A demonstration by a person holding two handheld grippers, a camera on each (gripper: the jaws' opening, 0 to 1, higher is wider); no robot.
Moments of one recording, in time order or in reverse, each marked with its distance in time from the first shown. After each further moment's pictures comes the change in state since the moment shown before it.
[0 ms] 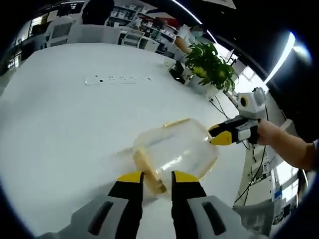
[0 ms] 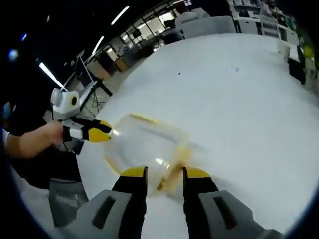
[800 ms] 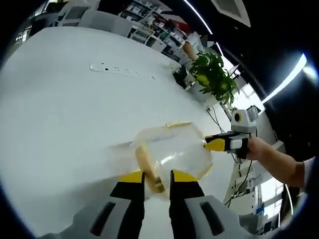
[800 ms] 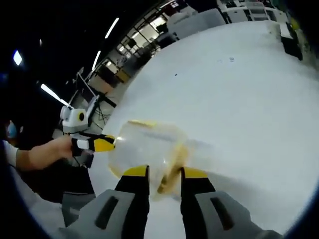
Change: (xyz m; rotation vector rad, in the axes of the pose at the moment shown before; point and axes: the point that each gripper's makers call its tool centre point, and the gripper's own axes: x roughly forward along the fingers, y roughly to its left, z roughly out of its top) left arm 0.004 -0.001 -0.005 -0.126 -0.002 -0.073; right arm 0.008 0.005 -0.005 0.137 -0.040 0.074
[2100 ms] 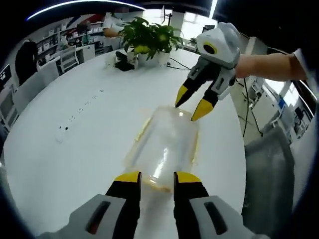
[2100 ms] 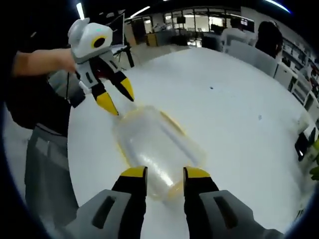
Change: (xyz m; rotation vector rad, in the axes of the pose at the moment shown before) left arm -0.010 -0.034 0.029 0.860 0.239 -0.047; right arm -0.004 0.032 0.019 -0.671 0.175 -0.117
